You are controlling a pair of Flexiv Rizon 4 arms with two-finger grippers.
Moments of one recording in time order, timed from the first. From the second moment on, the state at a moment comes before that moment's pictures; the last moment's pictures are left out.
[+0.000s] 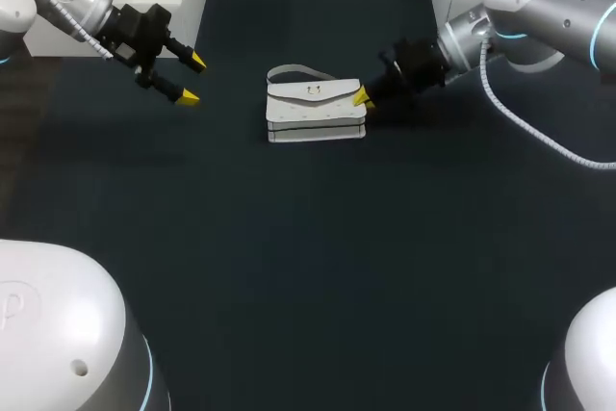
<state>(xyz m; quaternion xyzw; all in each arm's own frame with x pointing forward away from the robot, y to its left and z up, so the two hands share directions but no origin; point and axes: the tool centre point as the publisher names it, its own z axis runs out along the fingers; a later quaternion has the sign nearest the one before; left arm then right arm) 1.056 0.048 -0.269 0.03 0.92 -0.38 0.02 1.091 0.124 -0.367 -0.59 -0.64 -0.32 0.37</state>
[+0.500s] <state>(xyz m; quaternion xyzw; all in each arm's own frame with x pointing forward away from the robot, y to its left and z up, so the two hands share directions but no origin) 1.056 0.048 -0.269 0.03 0.92 -0.38 0.02 1.091 0.127 -0.367 -0.60 -0.64 -0.31 0.38</state>
